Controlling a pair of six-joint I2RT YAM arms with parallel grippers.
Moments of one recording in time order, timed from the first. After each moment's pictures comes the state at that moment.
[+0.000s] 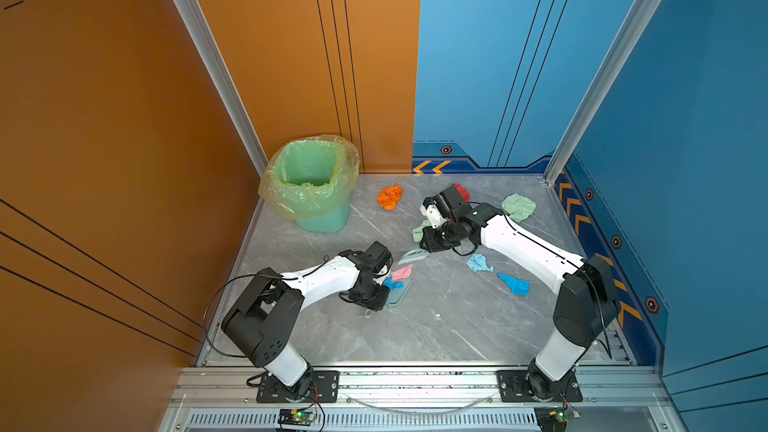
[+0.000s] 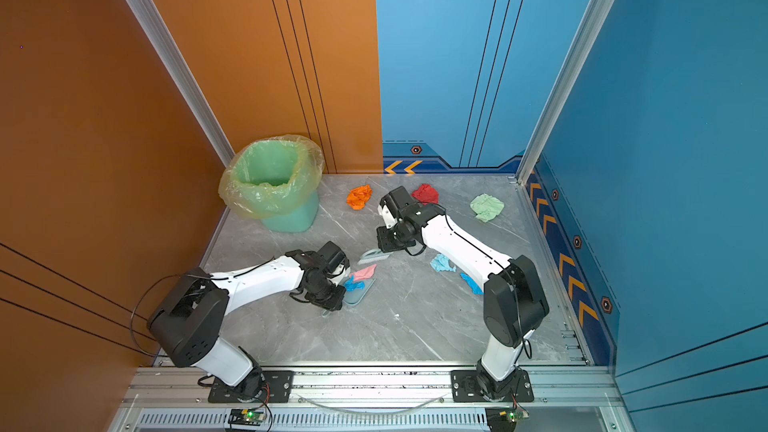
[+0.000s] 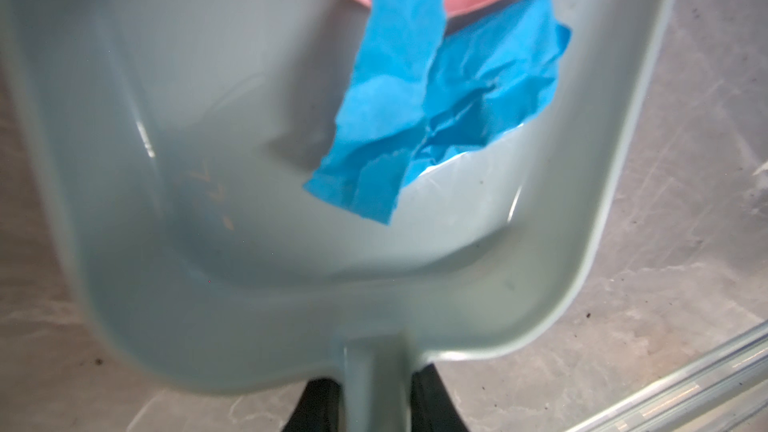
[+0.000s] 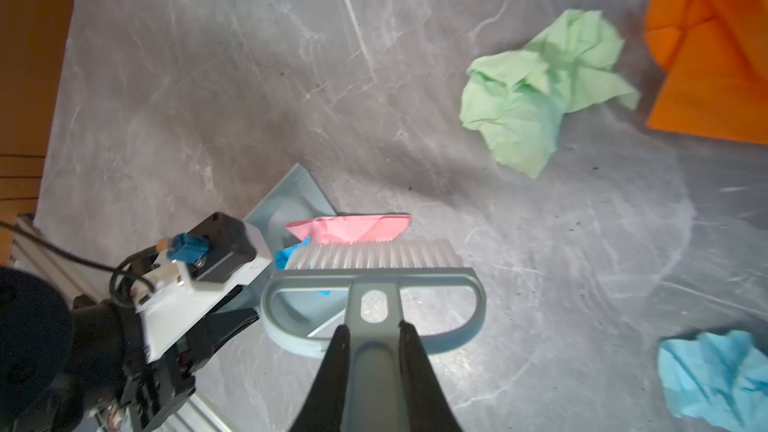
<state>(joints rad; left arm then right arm) -0.65 1.59 0.89 -0.73 0.18 -0.28 0.60 1.72 1.46 -0.77 -0.19 0.33</state>
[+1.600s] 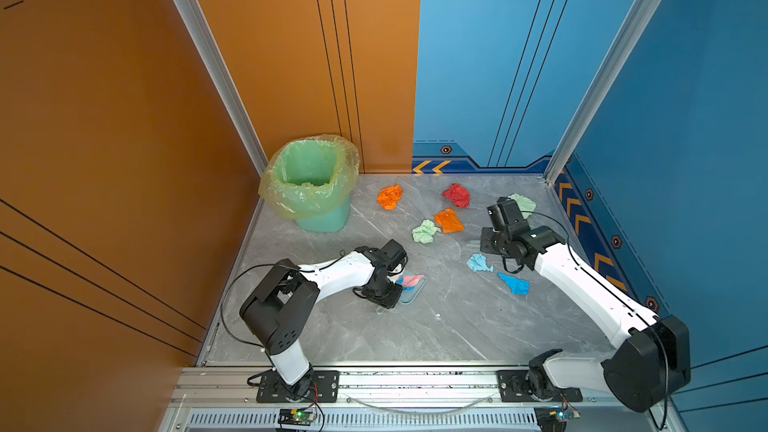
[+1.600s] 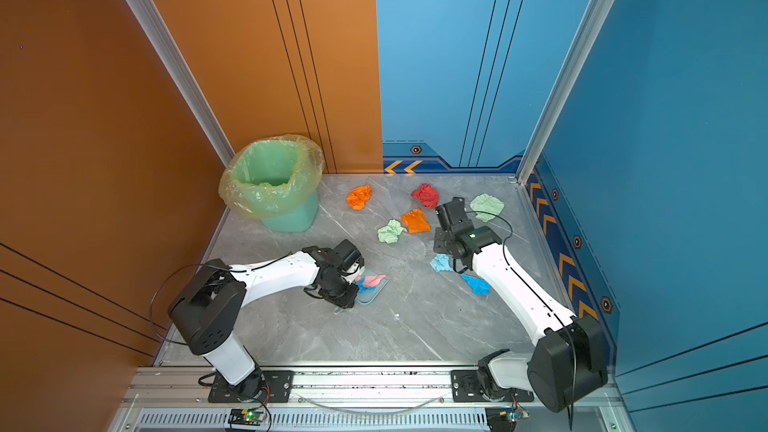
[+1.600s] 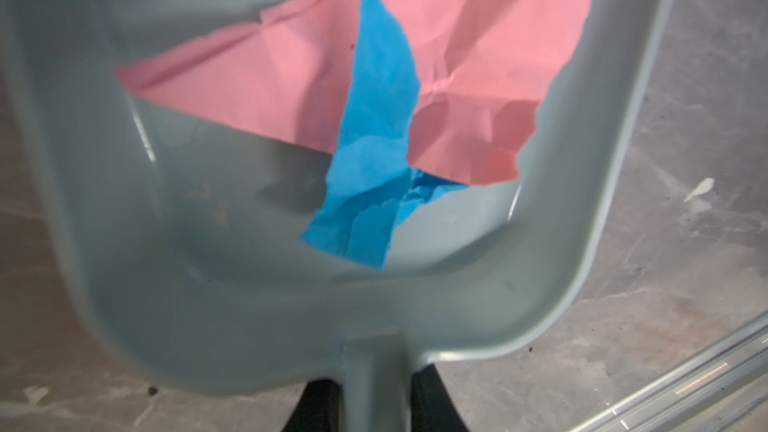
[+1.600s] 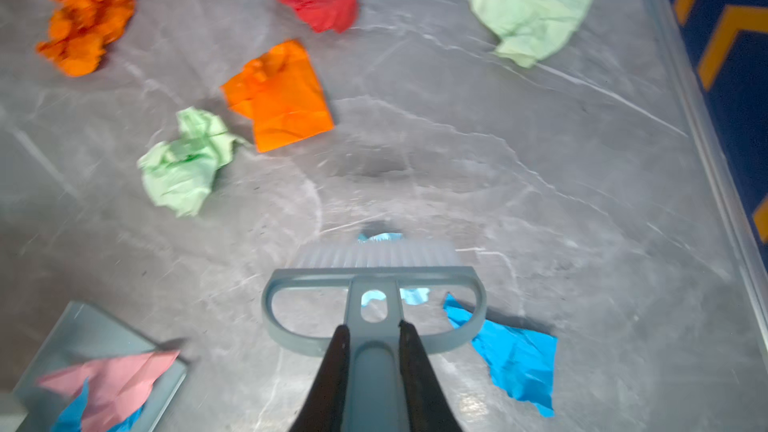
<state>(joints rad) -0.73 1.71 1.01 -0.73 0.18 -0.28 0.36 1.30 1.06 -0.73 0.28 0.47</state>
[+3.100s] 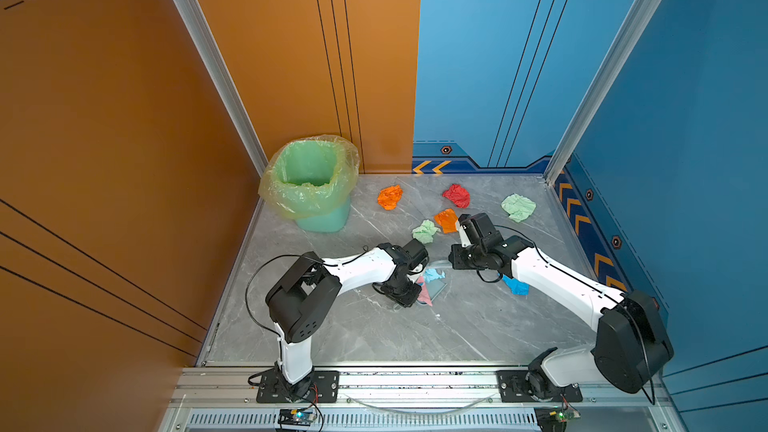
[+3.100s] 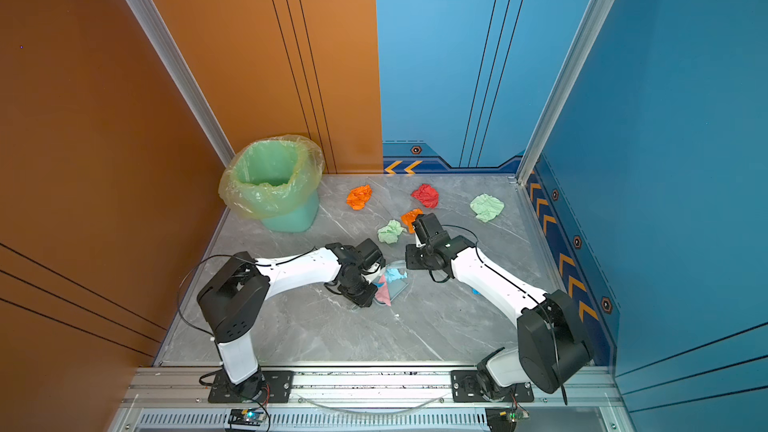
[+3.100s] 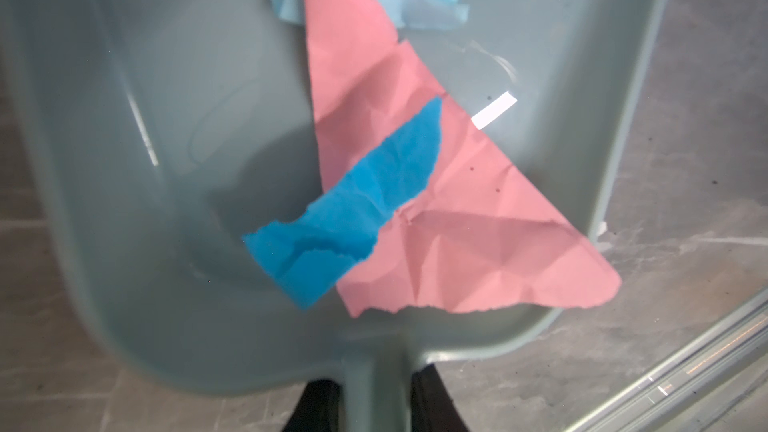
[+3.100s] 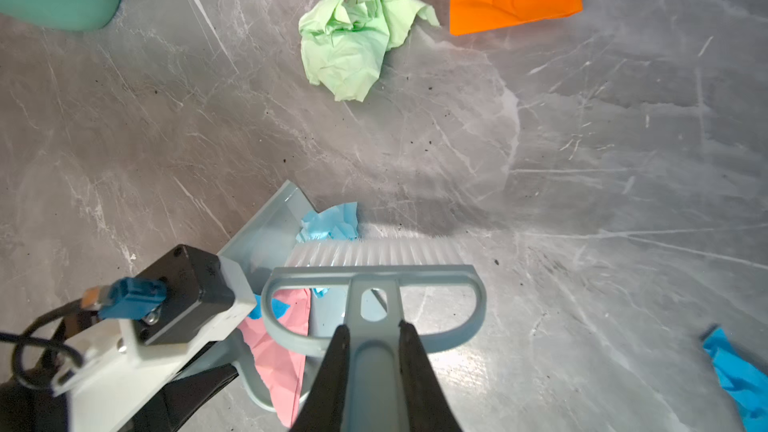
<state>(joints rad) -0.82 1.85 1.19 -0.77 0.19 -0.24 0.51 1.42 1.00 -0.55 -0.07 0.45</state>
